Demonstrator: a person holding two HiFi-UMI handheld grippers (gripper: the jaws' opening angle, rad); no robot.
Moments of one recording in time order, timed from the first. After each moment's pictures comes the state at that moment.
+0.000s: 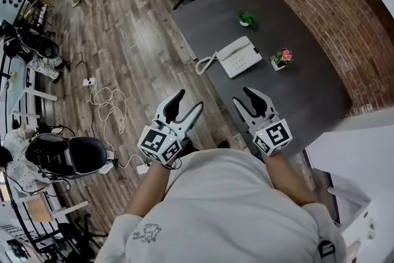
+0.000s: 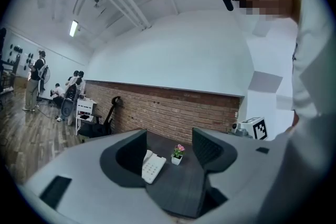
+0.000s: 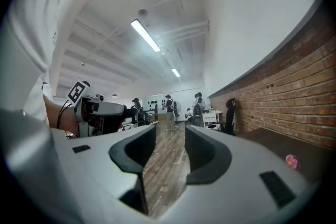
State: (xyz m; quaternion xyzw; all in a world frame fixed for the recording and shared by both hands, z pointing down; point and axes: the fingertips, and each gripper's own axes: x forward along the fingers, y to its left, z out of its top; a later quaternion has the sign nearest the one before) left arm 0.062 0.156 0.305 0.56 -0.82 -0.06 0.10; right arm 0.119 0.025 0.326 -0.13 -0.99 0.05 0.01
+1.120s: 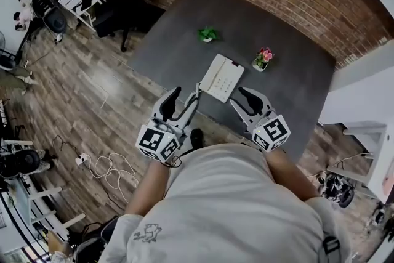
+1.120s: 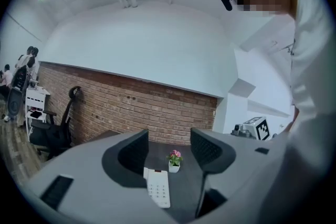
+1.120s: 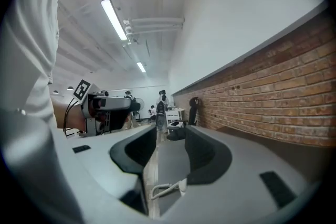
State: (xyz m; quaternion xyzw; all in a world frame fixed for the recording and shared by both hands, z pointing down) left arm -0.132 0.041 0.319 0.74 -0.66 -0.05 0.11; right arm -0.014 -0.039 0.349 0.09 -0.99 0.06 0.04
